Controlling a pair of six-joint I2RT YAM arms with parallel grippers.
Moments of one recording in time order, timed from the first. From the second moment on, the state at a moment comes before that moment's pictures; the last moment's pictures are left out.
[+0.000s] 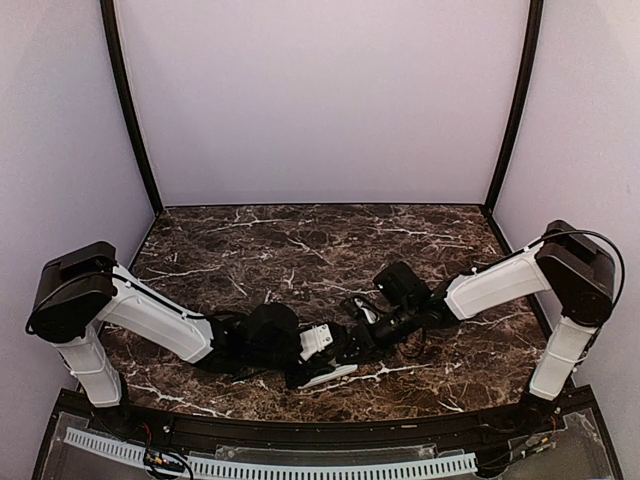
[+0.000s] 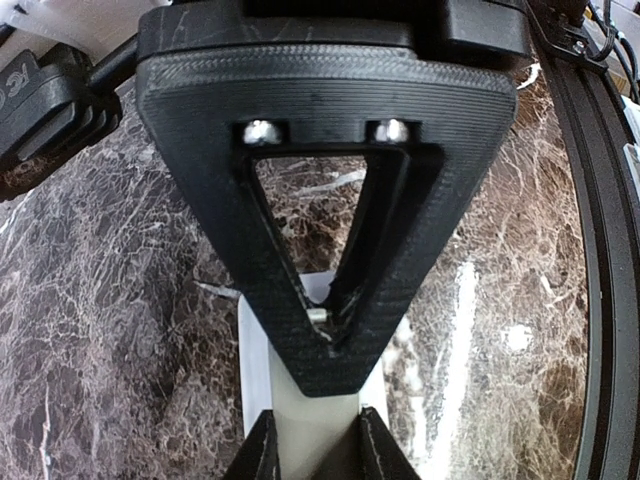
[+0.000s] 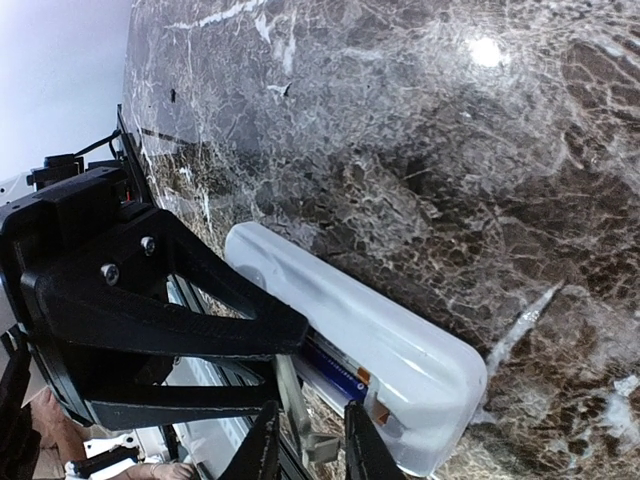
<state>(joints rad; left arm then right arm) -1.15 1.75 0.73 0.33 0.08 0.11 0.88 1.75 0.81 0.02 -0.71 0.71</state>
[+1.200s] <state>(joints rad) -1.15 1.75 0.72 0.36 0.07 0.08 0.93 1.68 0.95 -0.28 -0.54 0.61</state>
